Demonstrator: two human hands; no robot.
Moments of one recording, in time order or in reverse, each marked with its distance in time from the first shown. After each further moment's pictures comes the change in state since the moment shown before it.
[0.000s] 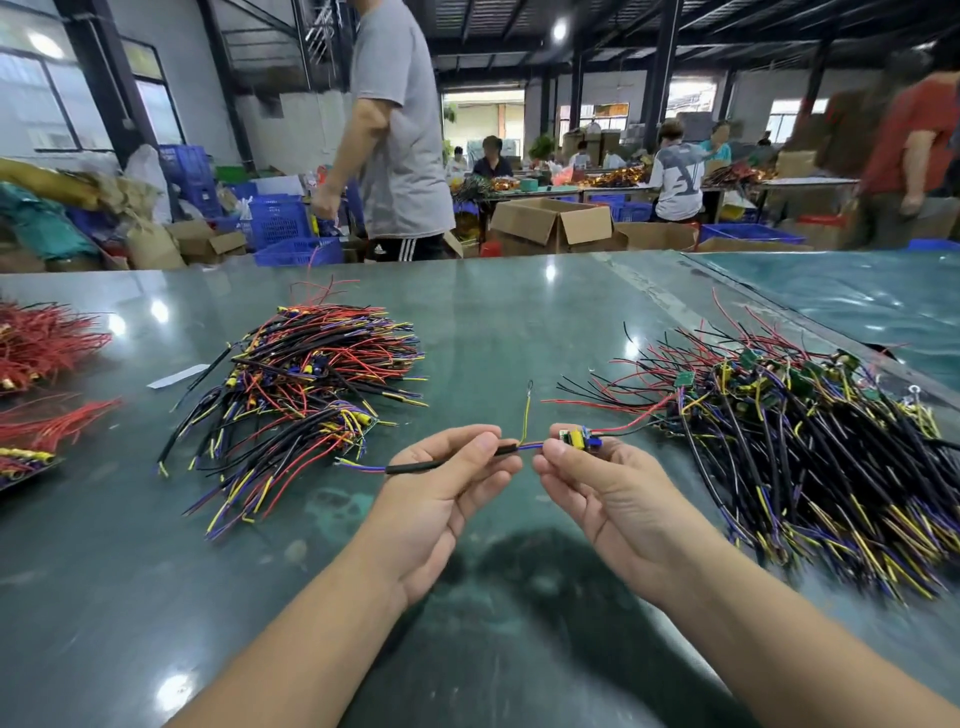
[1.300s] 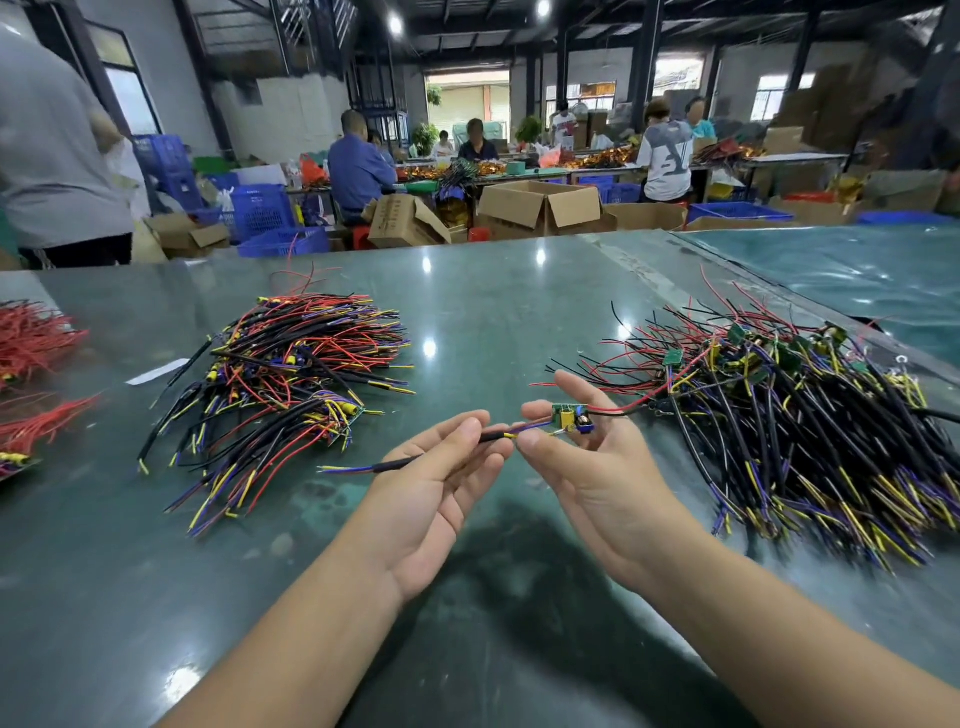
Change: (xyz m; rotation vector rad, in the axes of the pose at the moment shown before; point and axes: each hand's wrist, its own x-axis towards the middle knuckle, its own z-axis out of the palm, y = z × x) left_hand -0.004 -0.002 0.007 -0.106 0.055 -0.094; right_hand -0.006 0.008 0.010 -0.096 -0.017 -0.243
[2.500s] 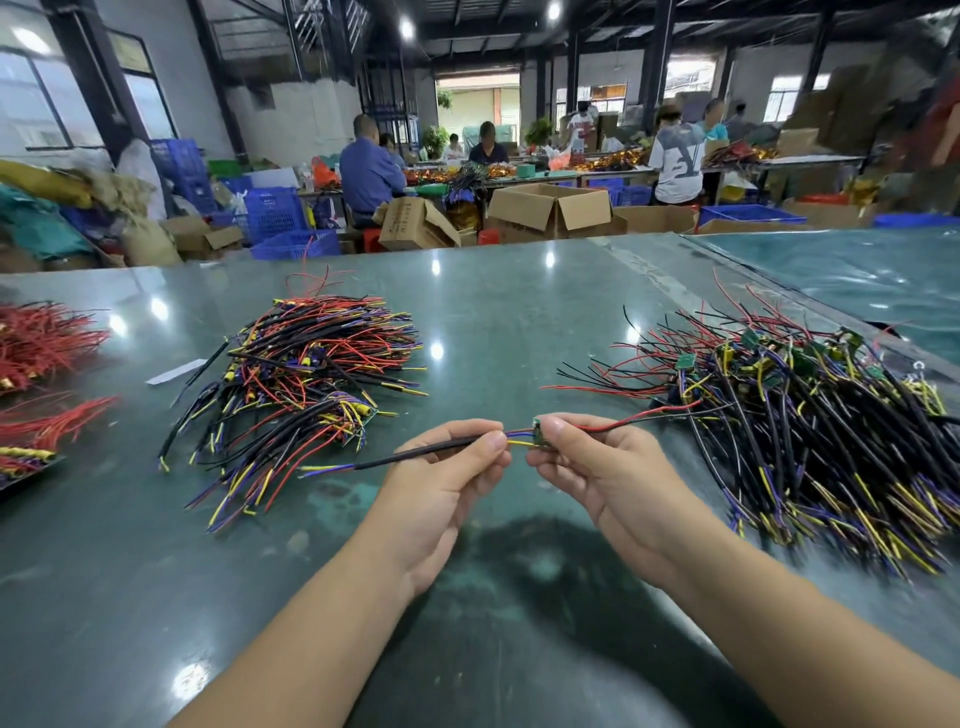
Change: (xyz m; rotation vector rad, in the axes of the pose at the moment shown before) left_hand 0.000 0.001 -0.001 0.208 -0.004 0.114; right_hand 0.005 -0.005 -0.007 -0.145 0.004 0.125
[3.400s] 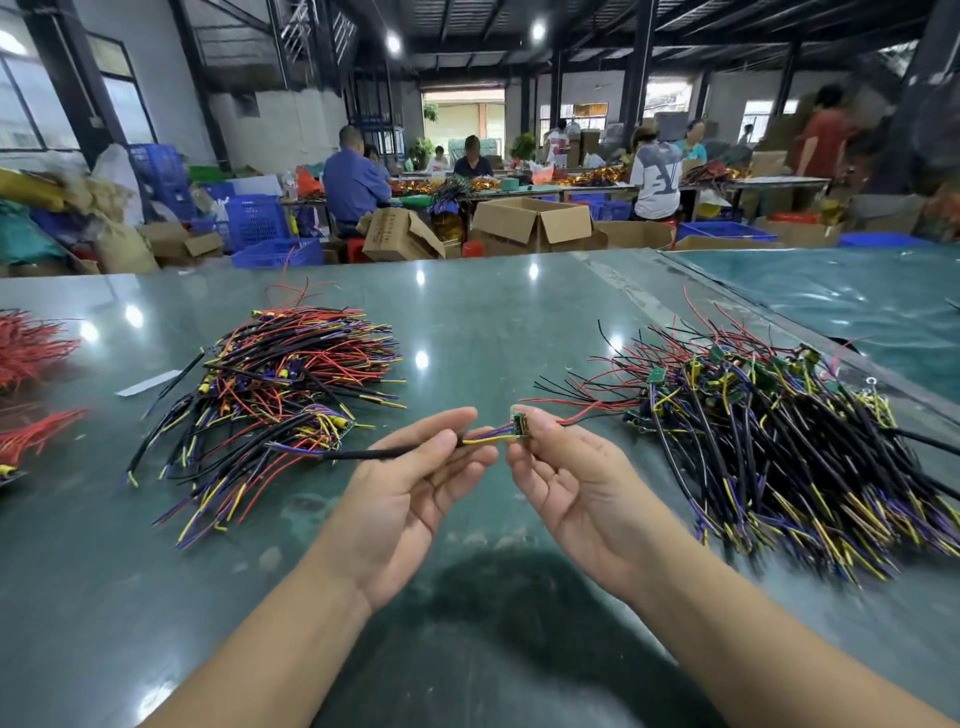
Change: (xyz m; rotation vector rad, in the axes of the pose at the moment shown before) left_hand -0.005 0.013 -0.003 -0.092 -0.158 0.029; right_hand -0.002 -0.007 0.002 0.345 -0.126 0.068
